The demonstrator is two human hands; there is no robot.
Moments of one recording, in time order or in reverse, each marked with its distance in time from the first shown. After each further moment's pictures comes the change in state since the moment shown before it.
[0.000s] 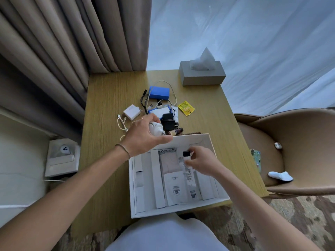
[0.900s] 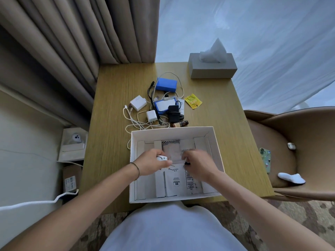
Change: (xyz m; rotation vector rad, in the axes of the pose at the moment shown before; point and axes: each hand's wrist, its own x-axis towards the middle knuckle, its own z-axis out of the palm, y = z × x) left_hand -0.063 -0.041 0.071 0.000 -0.318 -0.433; right_hand 0.002 0.027 0.042 -0.371 0.012 -0.257
